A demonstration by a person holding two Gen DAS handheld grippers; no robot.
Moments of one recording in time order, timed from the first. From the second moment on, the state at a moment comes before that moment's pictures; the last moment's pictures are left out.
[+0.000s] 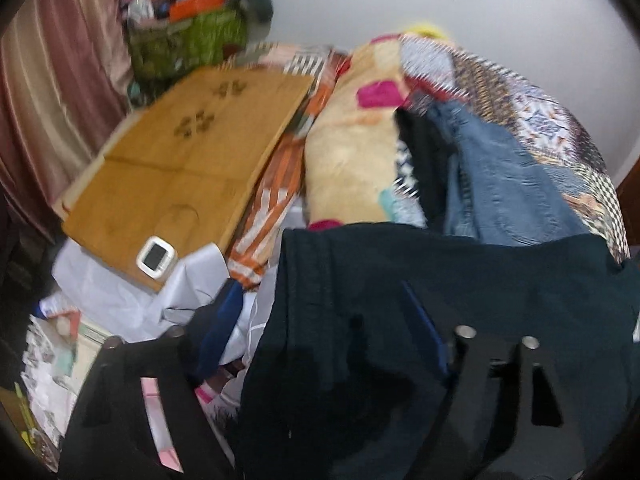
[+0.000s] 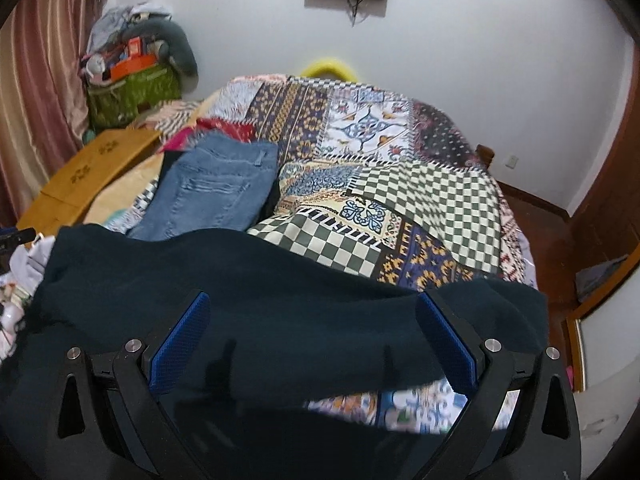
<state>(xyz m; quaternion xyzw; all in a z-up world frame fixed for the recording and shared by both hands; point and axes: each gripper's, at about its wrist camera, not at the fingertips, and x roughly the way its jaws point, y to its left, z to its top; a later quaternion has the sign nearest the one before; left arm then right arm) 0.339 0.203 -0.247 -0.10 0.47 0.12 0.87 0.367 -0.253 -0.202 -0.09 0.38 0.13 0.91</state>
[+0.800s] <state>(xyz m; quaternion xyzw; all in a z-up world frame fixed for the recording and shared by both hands) 0.399 0.238 -0.295 -0.16 0.52 0.09 0.83 0.461 -0.215 -0.267 -0.10 0.49 0.27 0.82</state>
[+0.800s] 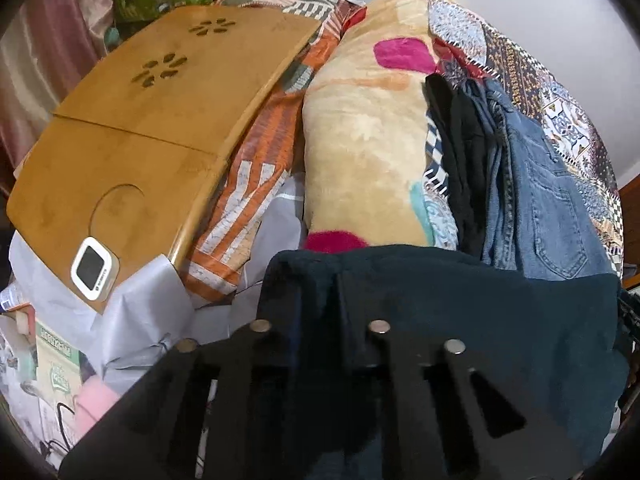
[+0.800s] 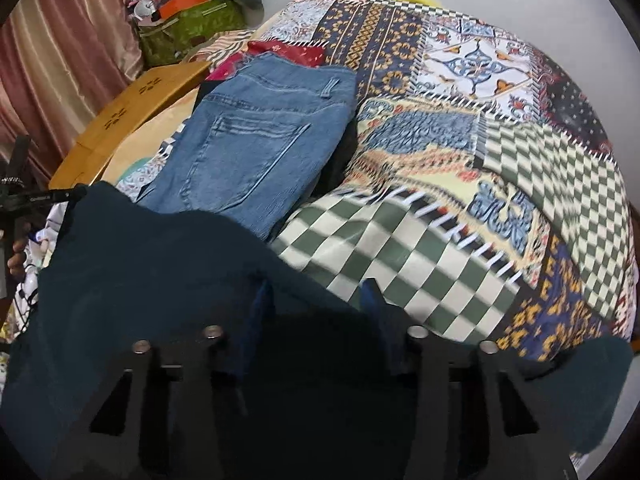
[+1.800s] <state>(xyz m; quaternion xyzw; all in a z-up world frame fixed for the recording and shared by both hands) 0.324 0.217 -0.149 -0.13 0.41 0.07 0.90 0.373 -0.236 -0.152 -0.12 0.34 0.21 0.91</state>
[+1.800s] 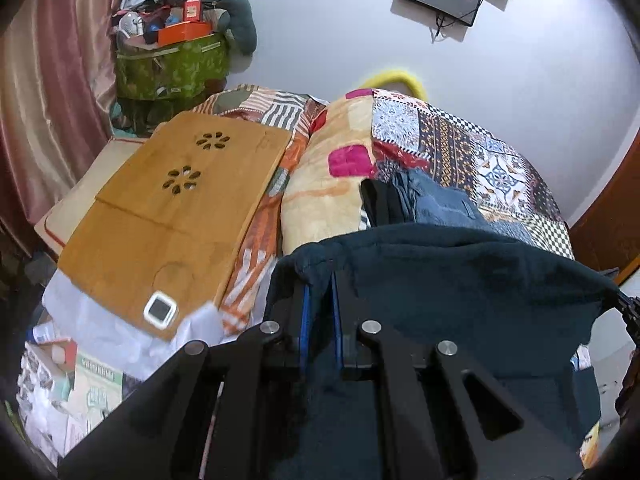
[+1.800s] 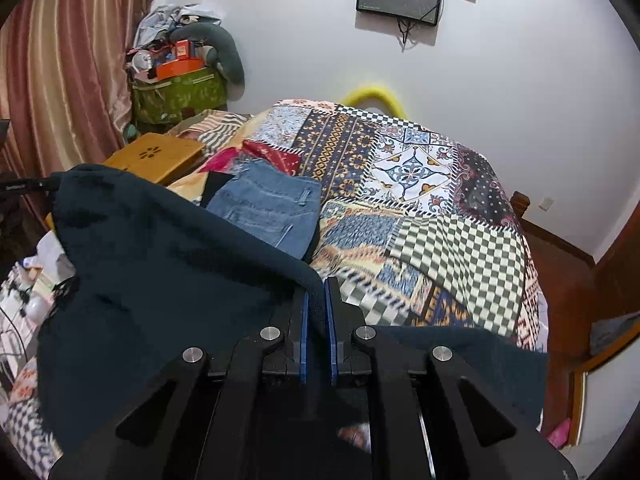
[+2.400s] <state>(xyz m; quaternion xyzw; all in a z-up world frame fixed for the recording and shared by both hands) 0.184 0.202 -0.173 -0.12 0.43 0.09 0.89 0.251 -0.264 -0.170 -0.08 0.37 0.24 0.89</state>
